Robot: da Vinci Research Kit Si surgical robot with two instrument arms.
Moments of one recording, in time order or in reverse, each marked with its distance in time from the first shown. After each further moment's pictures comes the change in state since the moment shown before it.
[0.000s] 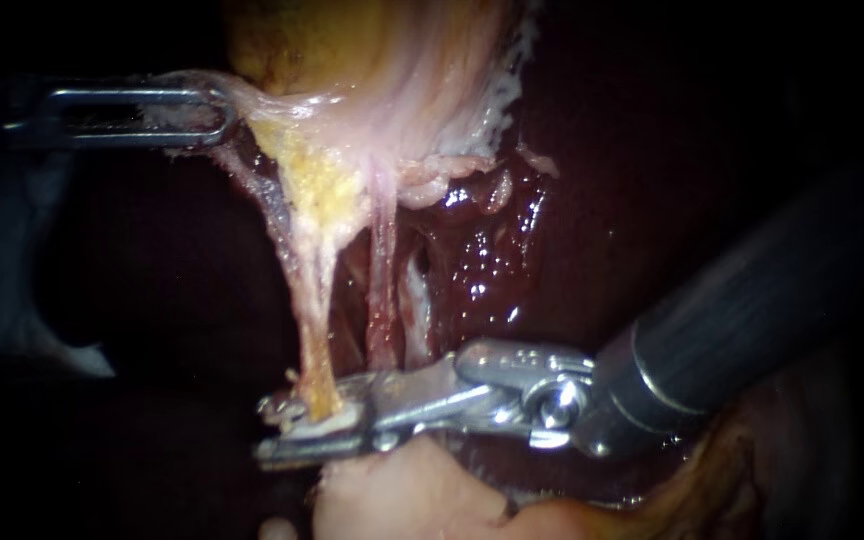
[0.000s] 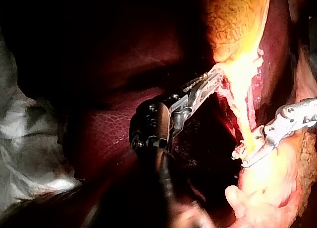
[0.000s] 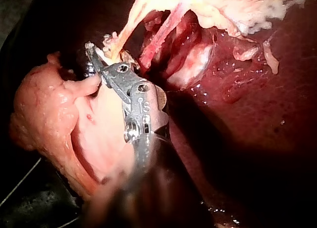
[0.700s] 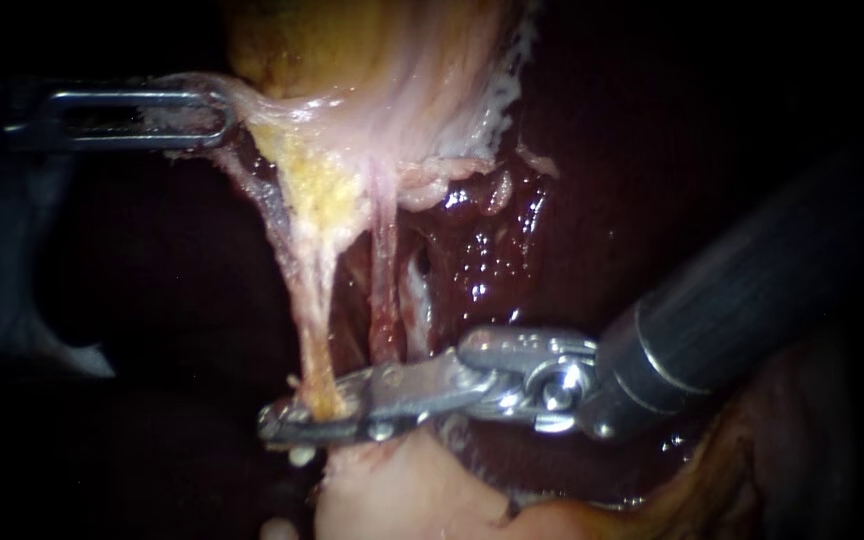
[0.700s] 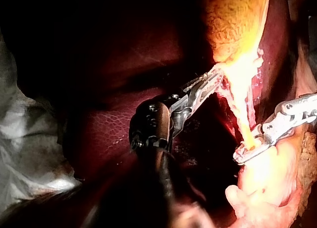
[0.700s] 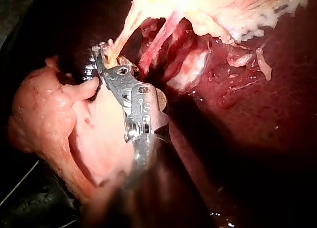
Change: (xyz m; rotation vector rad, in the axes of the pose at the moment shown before) right arm 0.000 0.000 0.000 -0.022 -0.093 0.034; left arm 0.000 0.000 0.000 0.000 0.000 0.000
